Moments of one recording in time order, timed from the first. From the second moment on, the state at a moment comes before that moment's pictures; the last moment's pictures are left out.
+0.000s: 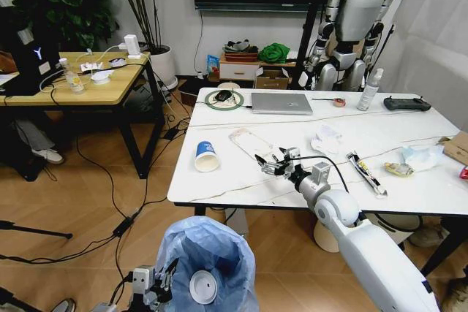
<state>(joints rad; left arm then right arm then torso) 2.02 -1.22 -0.56 -2.24 -0.50 0.19 0.05 -0.87 1.13 0.15 1.56 0.57 -0.28 -0.11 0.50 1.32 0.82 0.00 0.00</state>
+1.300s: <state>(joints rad) 2.01 -1.22 -0.56 -2.24 -0.50 0.19 0.05 -0.86 1.12 0.13 1.47 0.51 -0.27 -0.14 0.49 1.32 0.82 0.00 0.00</state>
